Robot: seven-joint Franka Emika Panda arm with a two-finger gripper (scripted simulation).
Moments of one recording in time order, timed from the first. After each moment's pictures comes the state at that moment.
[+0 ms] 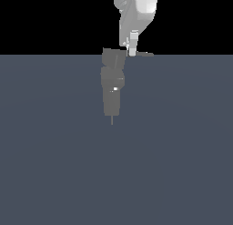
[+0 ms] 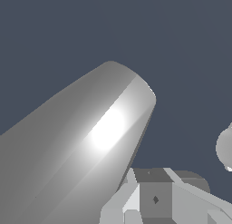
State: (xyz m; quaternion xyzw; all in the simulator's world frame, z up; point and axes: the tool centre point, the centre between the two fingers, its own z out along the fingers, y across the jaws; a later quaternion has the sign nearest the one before) arm -0.055 -0.039 0.293 0.75 -0.65 -0.07 0.07
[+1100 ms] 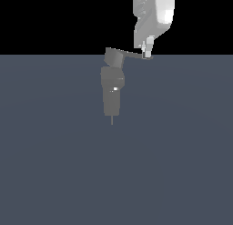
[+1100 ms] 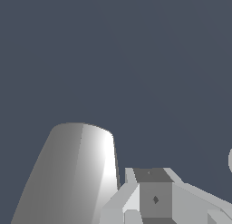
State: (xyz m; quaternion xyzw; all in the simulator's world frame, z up) arm -0.007 -0.092 0.286 0.74 -0.66 -0.07 0.07
